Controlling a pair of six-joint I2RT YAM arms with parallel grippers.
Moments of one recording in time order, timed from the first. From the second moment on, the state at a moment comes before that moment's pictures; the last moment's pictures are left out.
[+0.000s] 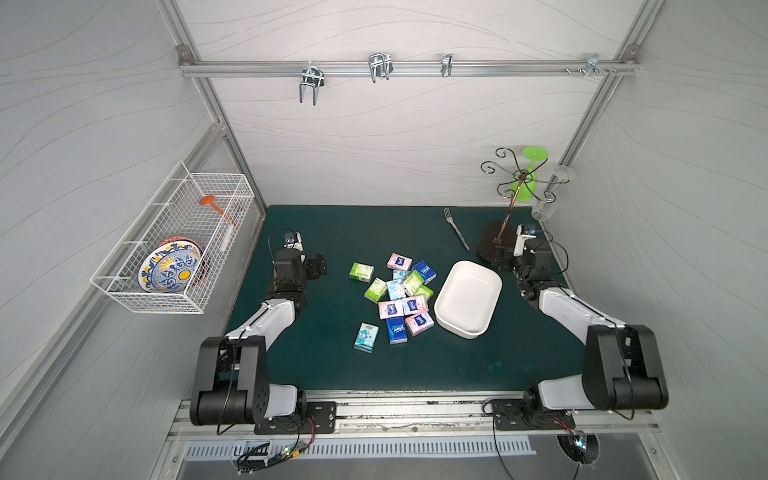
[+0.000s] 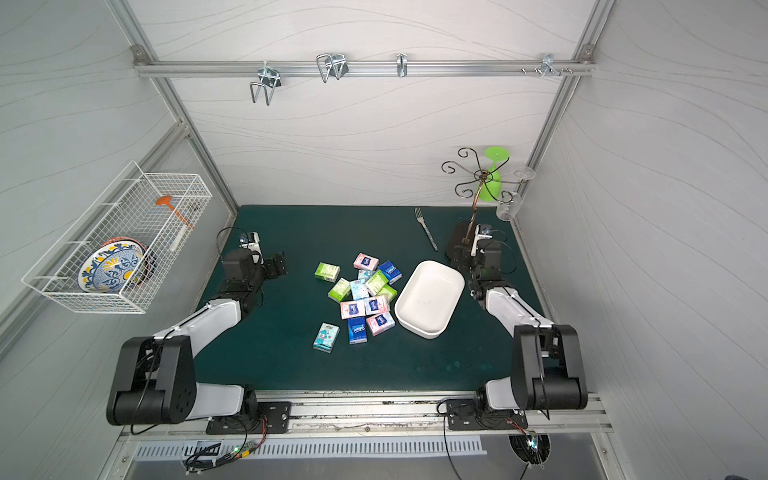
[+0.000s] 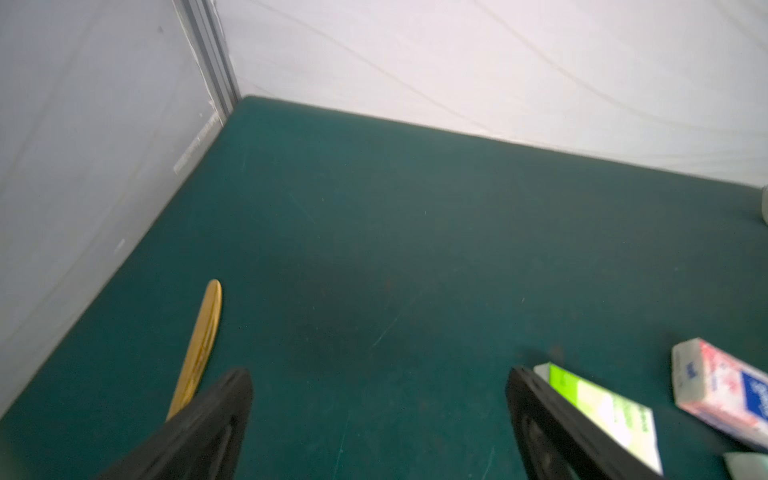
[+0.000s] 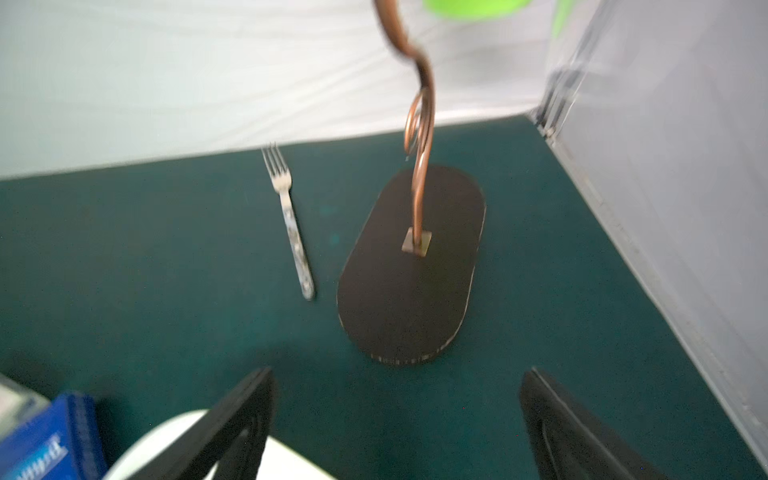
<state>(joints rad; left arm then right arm) 0.04 1.34 0.69 0.20 -0.08 -0.17 0.10 1.37 0.81 0.11 0.10 0.13</state>
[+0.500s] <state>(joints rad) -0.15 1.34 0.89 -0.41 -0.02 -0.53 0.67 1.37 1.08 -0.60 0.13 0.46</state>
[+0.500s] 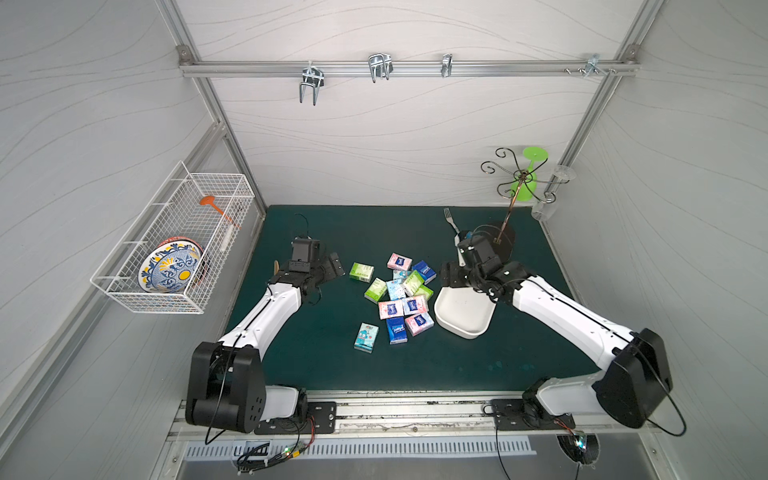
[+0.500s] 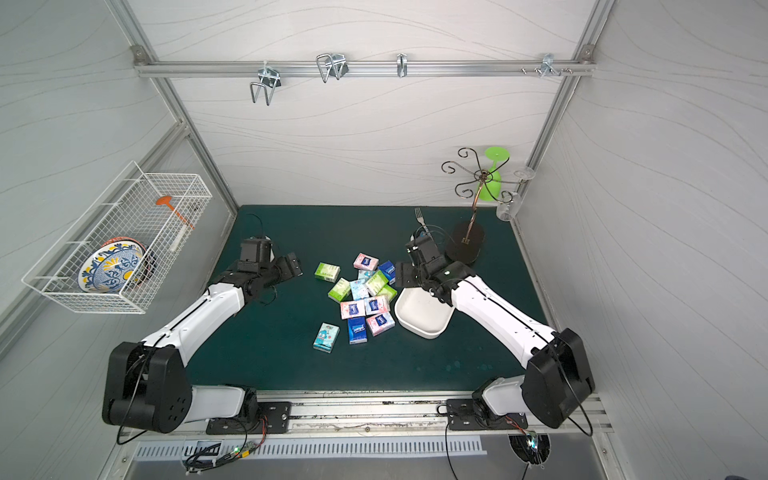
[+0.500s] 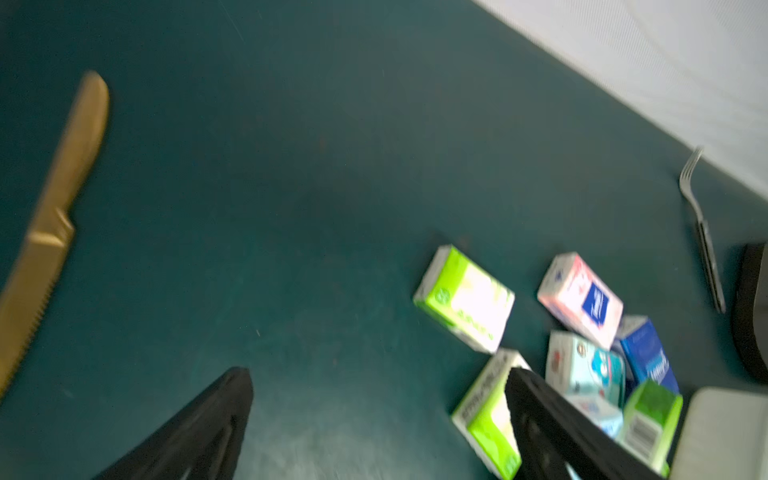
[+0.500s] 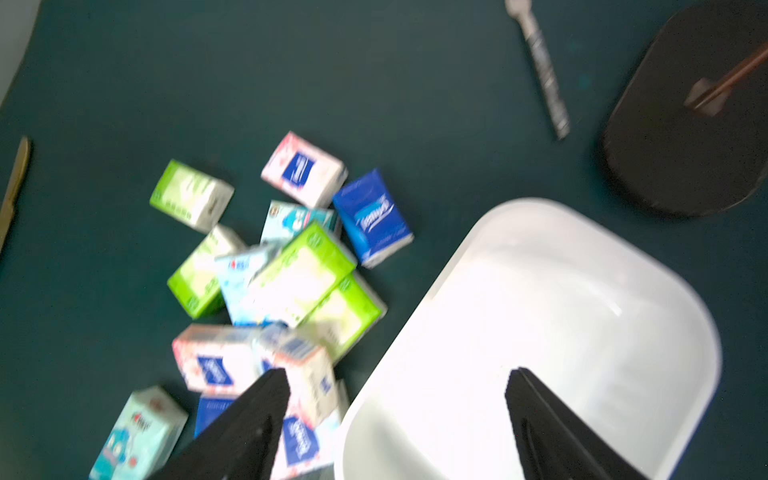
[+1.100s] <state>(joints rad) -0.29 1.32 0.86 -0.55 0.08 -0.63 0.80 1.64 1.21 -0.58 -0.18 0.31</state>
